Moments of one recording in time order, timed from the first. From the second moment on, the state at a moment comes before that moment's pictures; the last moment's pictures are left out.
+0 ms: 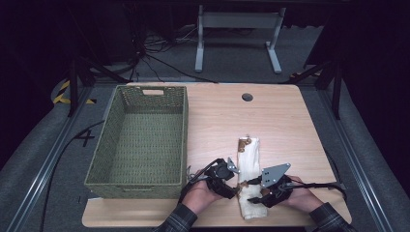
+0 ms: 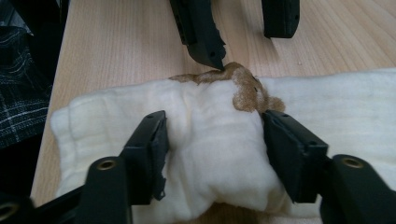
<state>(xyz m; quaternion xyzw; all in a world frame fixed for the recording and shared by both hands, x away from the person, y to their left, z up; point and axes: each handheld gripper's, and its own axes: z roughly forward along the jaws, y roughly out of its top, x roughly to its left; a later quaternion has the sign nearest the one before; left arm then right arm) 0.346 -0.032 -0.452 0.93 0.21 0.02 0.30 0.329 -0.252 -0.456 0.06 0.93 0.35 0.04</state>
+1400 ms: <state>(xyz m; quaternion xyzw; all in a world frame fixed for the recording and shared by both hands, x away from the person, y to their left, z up) 0.432 -0.087 -0.439 0.93 0.18 0.05 0.32 0.313 -0.264 -0.452 0.04 0.93 0.36 -0.03</state>
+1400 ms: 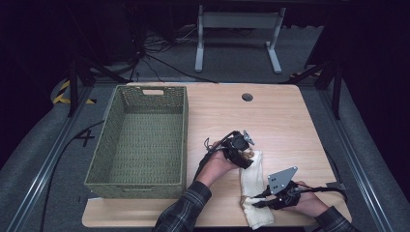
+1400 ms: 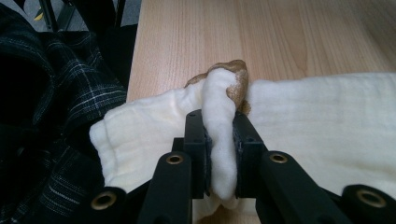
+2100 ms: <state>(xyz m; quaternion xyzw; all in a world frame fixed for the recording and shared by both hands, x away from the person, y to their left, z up) 0.433 -0.094 -0.448 0.94 0.13 0.01 0.31 0.315 -0.263 -0.453 0.04 0.93 0.36 -0.04</state>
